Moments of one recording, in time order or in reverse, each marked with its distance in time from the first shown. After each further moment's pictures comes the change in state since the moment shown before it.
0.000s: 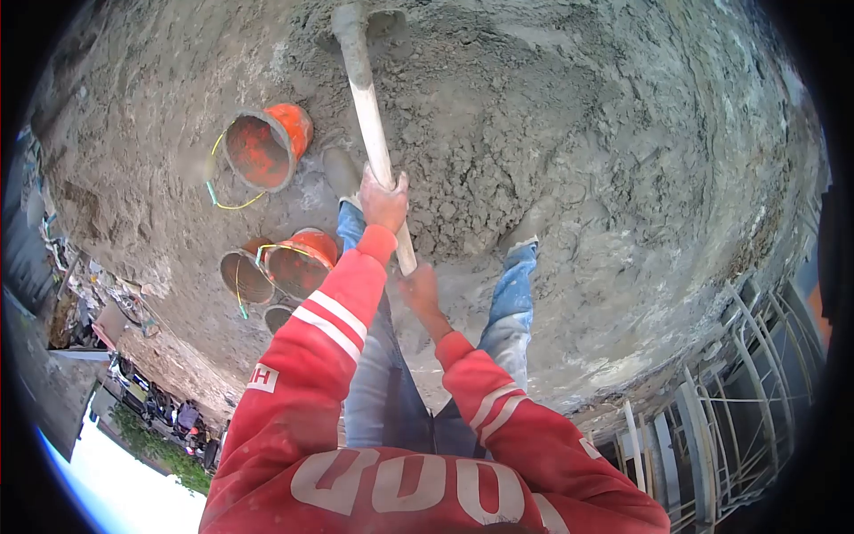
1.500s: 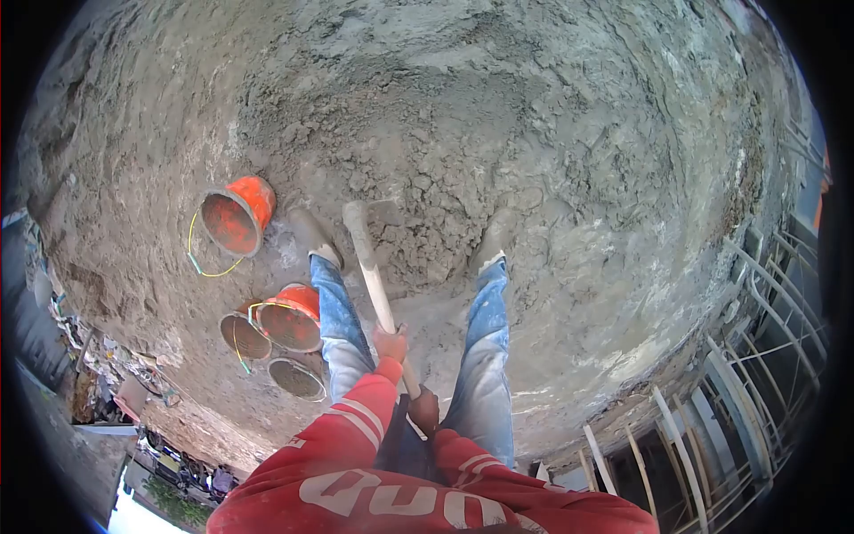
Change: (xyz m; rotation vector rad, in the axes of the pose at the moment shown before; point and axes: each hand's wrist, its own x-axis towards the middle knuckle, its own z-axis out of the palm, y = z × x) left_hand -0.234 -0.097 0.015 0.154 -0.237 -0.352; right_hand -0.221 0.093 -0.023 0.036 -0.112 0.675
